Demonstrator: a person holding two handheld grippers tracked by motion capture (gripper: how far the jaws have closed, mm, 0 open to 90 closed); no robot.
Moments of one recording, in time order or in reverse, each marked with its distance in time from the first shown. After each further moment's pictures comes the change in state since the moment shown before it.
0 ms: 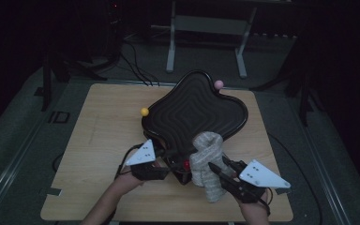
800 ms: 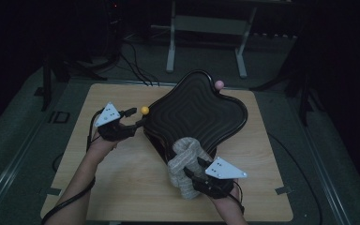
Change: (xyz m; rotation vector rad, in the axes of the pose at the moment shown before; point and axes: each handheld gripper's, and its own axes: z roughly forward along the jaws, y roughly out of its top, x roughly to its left) left arm 0.123 0.004 -0.046 -0.010 0.398 -0.056; right arm 0.023 -0.030 0.060 0.146 0.039 0.028
